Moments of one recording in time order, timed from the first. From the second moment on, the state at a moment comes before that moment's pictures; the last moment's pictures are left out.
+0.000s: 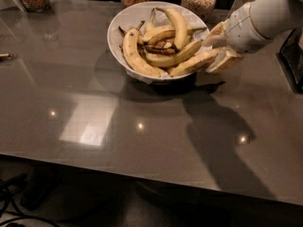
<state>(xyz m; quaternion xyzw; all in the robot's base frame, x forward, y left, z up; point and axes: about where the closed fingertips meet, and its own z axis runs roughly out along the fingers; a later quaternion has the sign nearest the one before) 0.601 -0.160 0.920 -0.74 0.59 -0.05 0.32</state>
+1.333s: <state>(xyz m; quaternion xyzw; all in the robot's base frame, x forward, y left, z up) 0.568 -0.177 0.948 -0.73 0.62 0.01 0.29</state>
